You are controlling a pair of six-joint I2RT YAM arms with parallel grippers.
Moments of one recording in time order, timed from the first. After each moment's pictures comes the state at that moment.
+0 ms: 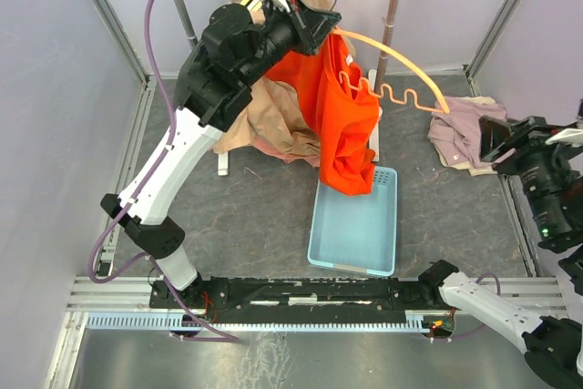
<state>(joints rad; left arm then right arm) -0.72 1.70 2.21 -0.26 0.07 -0.40 0.60 0.77 1.69 -0.92 0.59 0.23</state>
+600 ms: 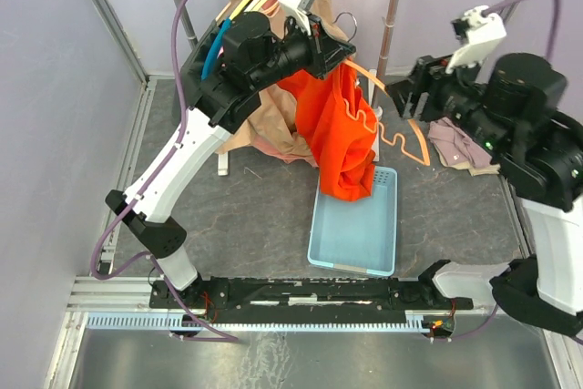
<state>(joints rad) -0.74 1.71 2.13 -0.33 0.26 -0.30 0.60 1.23 2.13 -1.03 0.18 0.18</state>
